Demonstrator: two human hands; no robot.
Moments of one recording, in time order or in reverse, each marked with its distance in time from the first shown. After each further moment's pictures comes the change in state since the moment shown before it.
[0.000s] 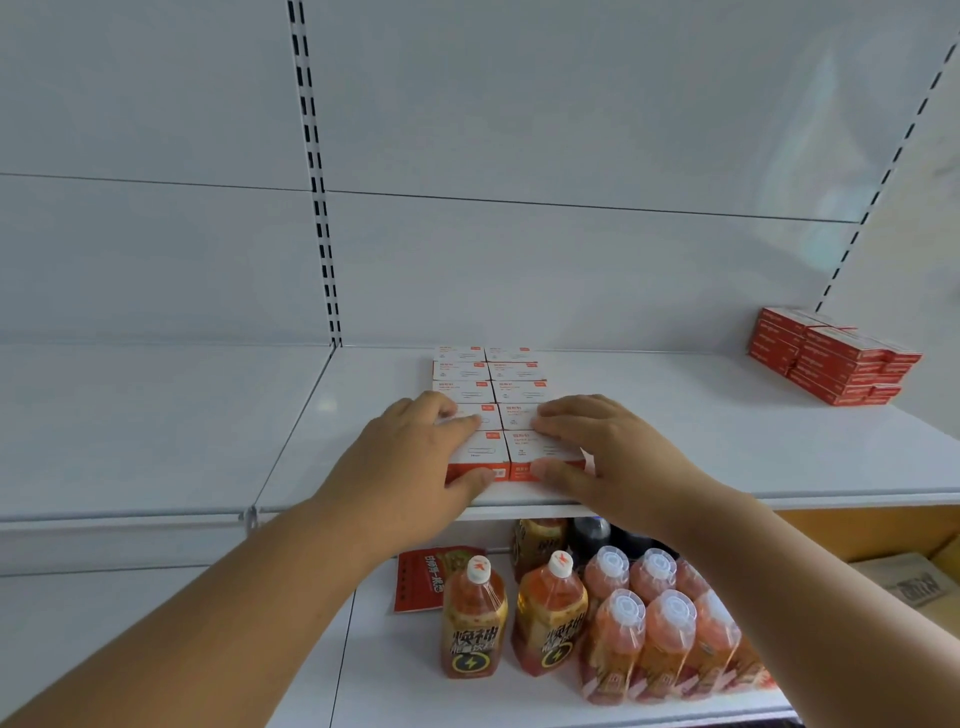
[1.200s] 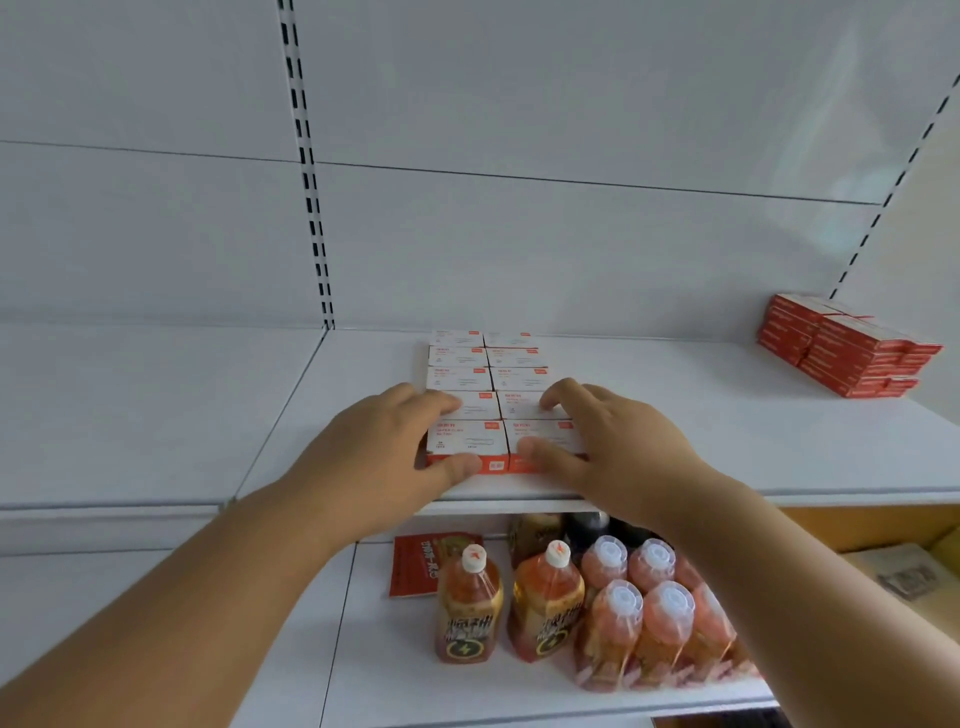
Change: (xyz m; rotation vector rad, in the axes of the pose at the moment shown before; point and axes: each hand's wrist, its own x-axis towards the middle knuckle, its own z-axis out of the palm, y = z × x) left_hand 0.003 -0.012 -0.003 -0.104 -0.044 -0.053; right_hand 0.007 -0.008 -0.003 -0.094 -0.041 0.114
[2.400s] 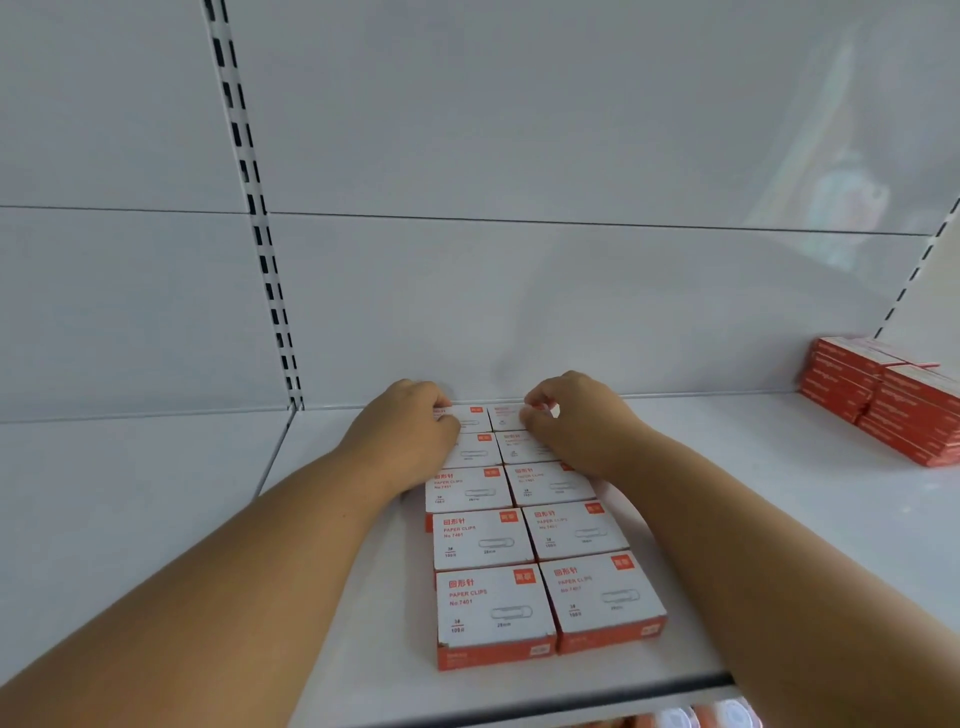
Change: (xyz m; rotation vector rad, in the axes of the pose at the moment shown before) left_hand 0.161 -0.048 0.024 -0.170 -0.030 -0.202; right_hand 0.159 0.040 0.031 0.240 -0.023 0.276
